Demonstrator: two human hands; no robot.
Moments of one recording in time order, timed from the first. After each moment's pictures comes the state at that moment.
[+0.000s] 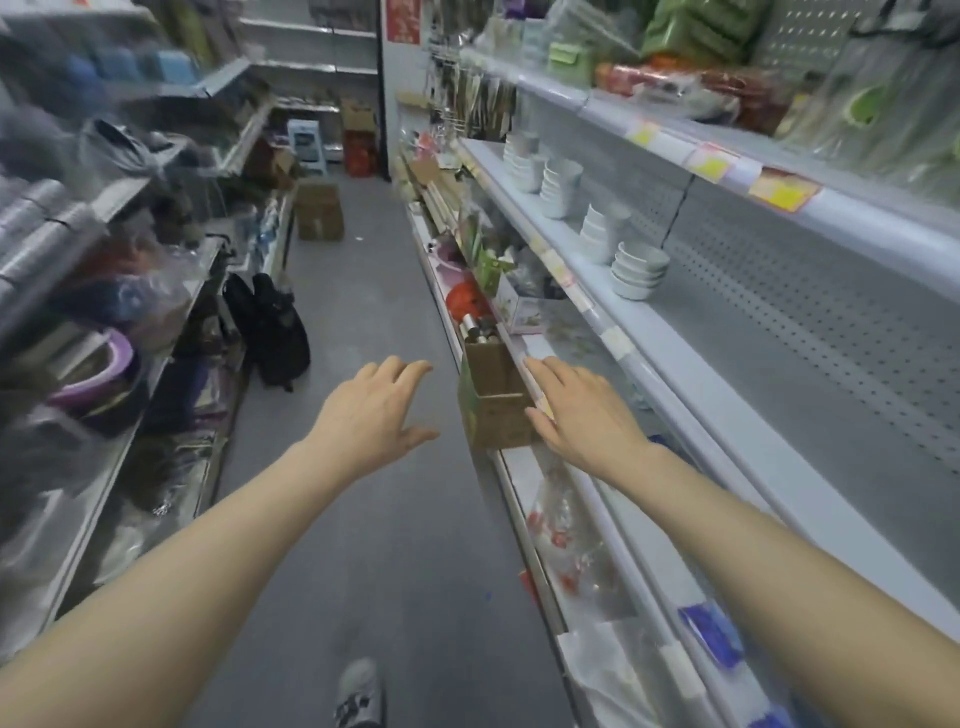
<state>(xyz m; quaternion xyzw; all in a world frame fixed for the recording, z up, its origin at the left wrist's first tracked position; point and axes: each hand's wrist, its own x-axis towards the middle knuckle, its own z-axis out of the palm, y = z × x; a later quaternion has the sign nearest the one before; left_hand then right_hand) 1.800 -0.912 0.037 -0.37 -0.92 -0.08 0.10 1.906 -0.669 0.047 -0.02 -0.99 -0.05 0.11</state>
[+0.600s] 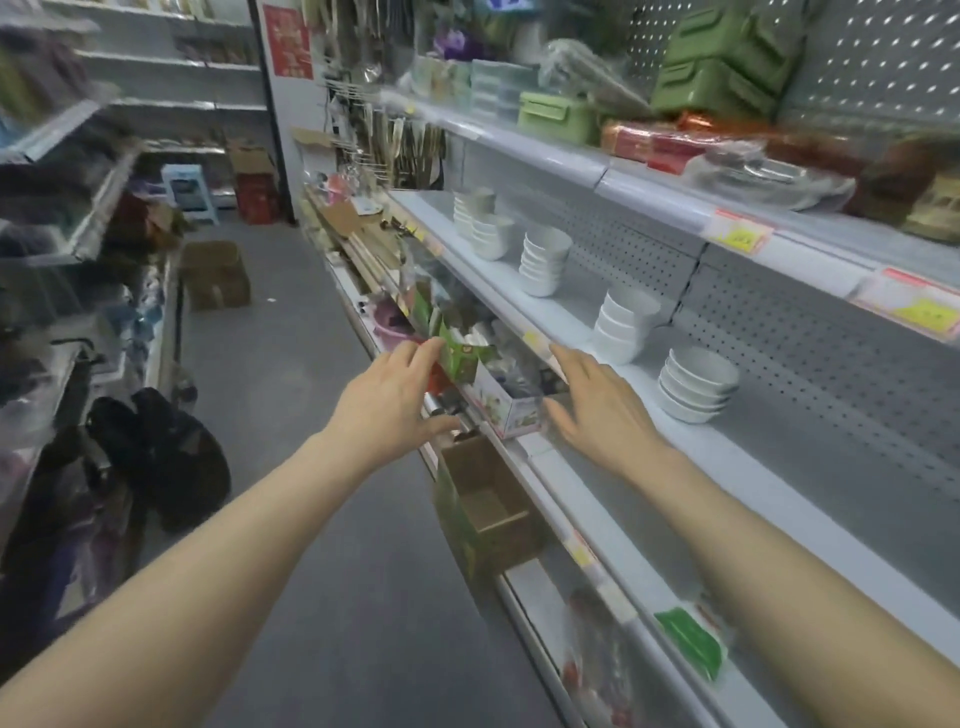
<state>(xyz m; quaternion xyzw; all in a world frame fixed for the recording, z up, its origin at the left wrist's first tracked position) 1.390 -0.764 0.077 -0.46 -0.86 -0.17 0.12 1.548 -0.554 0.080 -0.19 -0.97 0.00 0.15</state>
